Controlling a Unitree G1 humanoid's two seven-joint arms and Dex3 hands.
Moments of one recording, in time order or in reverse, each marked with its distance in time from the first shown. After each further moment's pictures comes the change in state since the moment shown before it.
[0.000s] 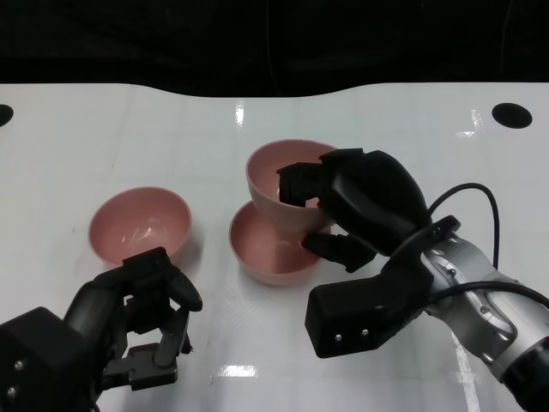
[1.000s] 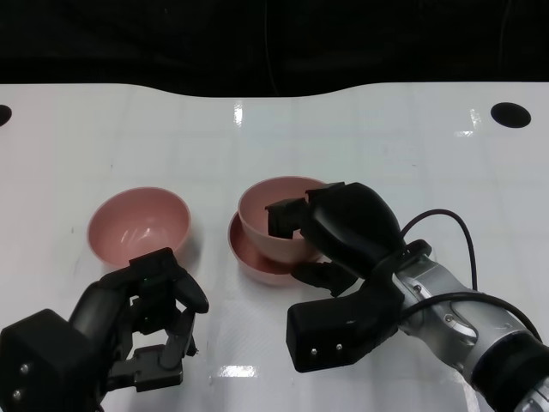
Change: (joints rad) left arm 0.008 -0.001 -0.015 -0.022 0.009 0.004 0.001; right arm -0.064 0.088 0.080 0.304 -0.020 -0.034 -0.135
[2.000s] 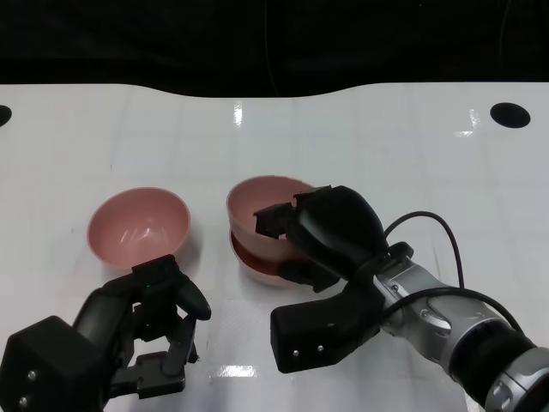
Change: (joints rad) left arm 0.019 -0.002 -0.013 0.000 0.016 -0.008 0.014; right arm -0.086 0.065 0.067 0.186 -0.009 -0.003 -0.084
